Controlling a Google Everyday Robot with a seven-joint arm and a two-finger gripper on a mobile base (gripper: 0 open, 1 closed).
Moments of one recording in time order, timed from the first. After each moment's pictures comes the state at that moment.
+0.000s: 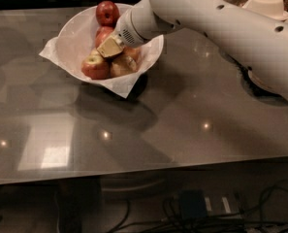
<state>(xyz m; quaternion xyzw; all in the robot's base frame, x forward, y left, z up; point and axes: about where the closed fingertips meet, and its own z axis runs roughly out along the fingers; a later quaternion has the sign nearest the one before) 0.675 0.075 0.932 -0.47 0.75 0.15 0.43</state>
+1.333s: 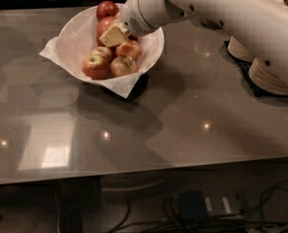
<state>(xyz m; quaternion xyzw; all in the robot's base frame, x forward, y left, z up) 0.668 0.064 0.971 -0.50 0.72 0.14 0.46</state>
